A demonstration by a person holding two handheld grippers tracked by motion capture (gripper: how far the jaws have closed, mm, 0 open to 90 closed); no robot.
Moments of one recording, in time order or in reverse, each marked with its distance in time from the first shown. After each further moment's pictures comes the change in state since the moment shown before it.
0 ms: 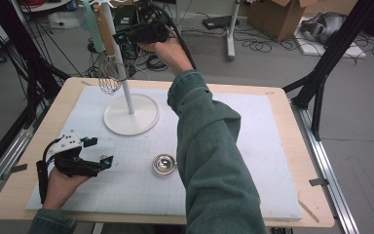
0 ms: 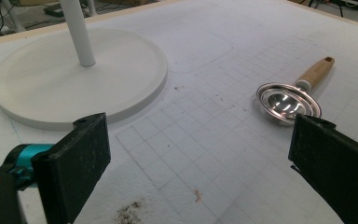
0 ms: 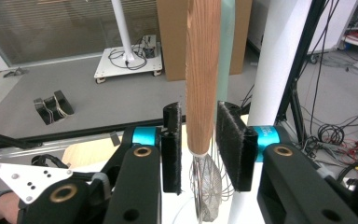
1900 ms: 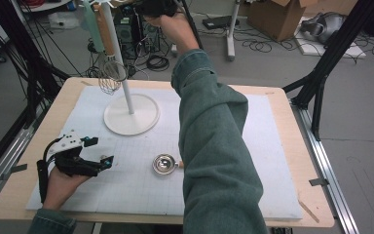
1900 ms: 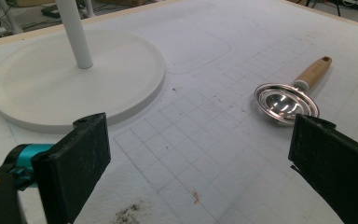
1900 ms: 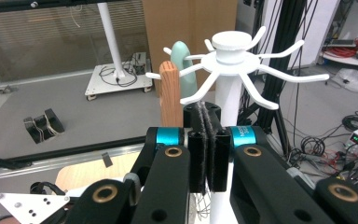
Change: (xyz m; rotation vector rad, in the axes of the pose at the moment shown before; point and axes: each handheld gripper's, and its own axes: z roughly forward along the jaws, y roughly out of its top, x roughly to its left) left arm 0.001 0.002 0.000 -0.002 -0.004 0.009; right arm -0.011 0.040 -0.031 -0.057 -0.041 0.011
